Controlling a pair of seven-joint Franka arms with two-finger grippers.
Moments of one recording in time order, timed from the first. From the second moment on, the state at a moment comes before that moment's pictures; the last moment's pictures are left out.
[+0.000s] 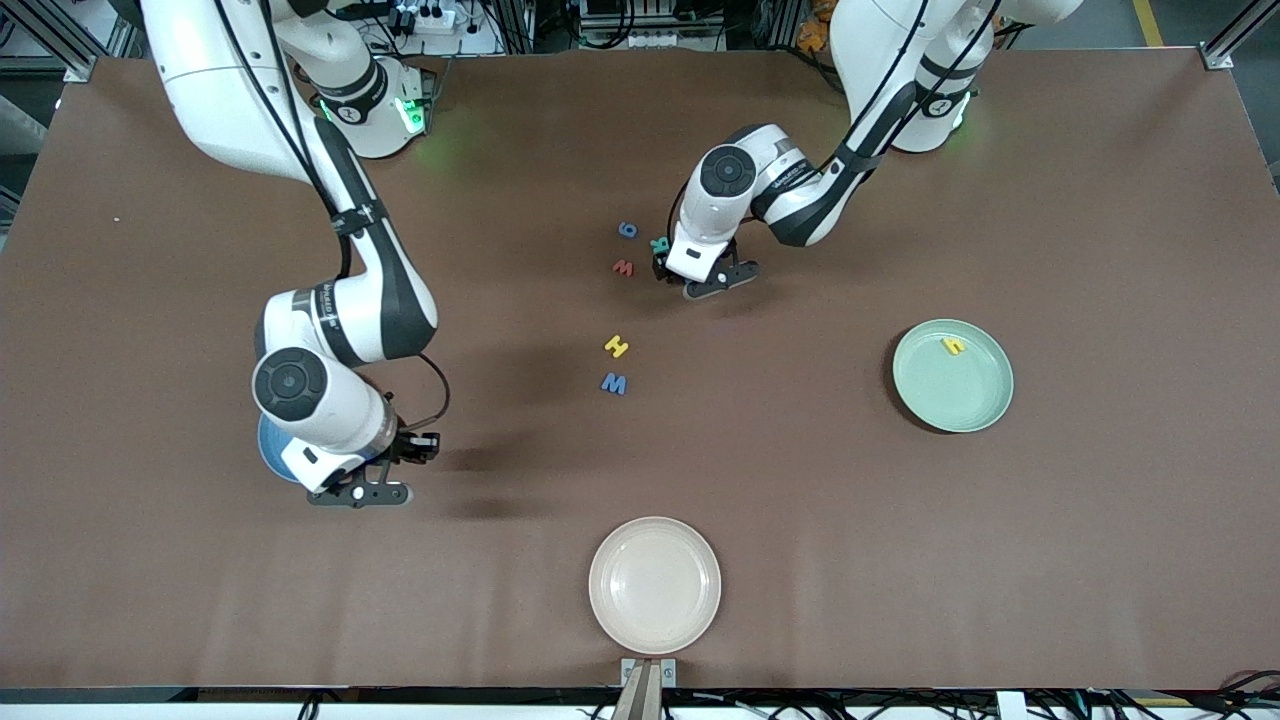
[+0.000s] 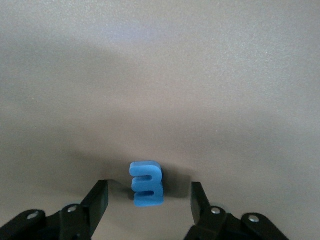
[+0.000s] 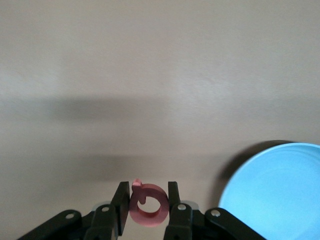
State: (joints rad) left arm -0.50 0.50 -0.40 -2.21 0.08 2.69 -1.30; right arm 0.36 0.60 -0.13 -1.61 0.03 2.22 0.18
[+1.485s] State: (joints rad) left arm -0.41 0.43 -0.39 -2.05 0.16 2.41 -1.22; right arm 0.13 0.49 -0.12 -1.82 0.02 2.25 -0.19
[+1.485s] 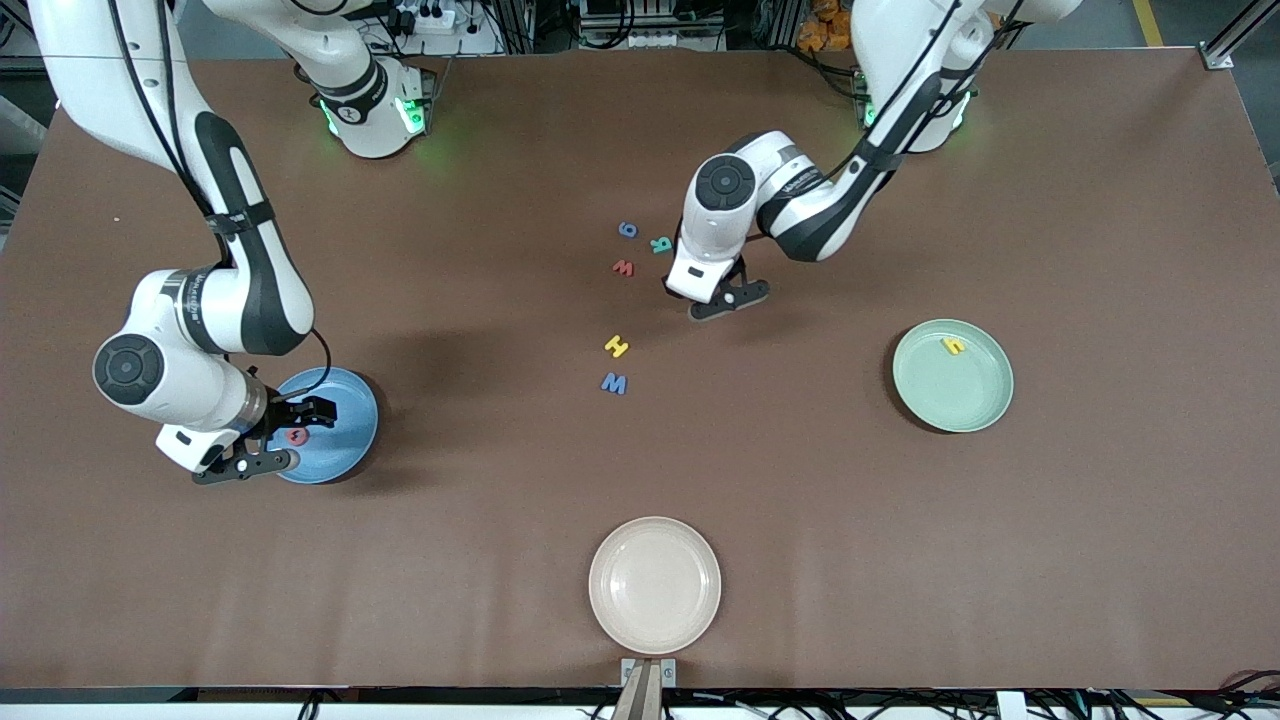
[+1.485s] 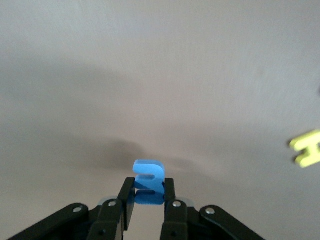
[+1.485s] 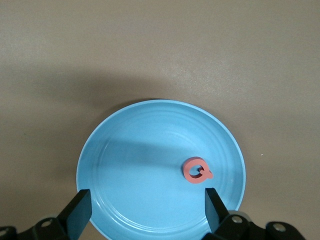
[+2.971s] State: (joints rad) left arm -0.12 0.34 -0.01 -2.07 0.17 2.13 0.03; right arm 0.65 0.61 -0.10 -1.60 0.12 2.25 0.87
